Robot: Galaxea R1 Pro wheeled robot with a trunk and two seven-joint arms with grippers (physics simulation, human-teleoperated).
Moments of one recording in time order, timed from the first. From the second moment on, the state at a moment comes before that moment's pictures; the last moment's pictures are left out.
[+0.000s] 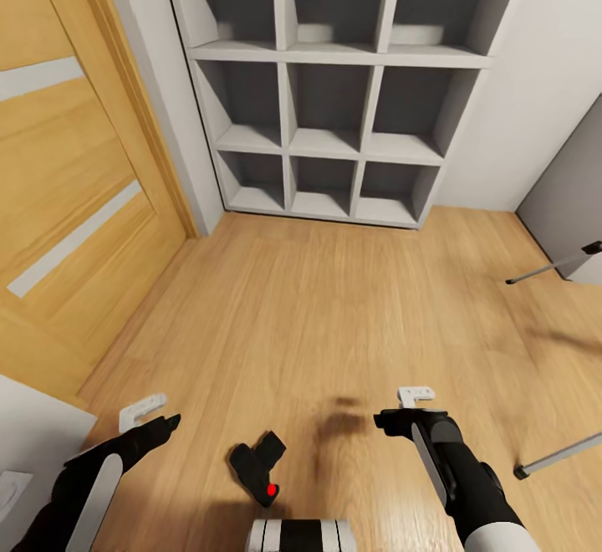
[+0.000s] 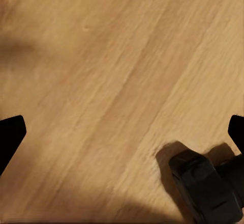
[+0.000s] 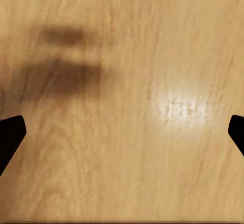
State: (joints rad) left arm -0.23 0.09 0.18 -1.35 0.42 0.66 0.16; right arm -0.46 0.02 -0.03 -1.01 0.06 0.70 0.04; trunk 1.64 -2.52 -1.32
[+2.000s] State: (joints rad) left arm -0.23 0.08 0.16 -1.34 0.42 0.66 0.16; right arm -0.46 0.02 -0.03 -1.22 0.07 0.71 0.04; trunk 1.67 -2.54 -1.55
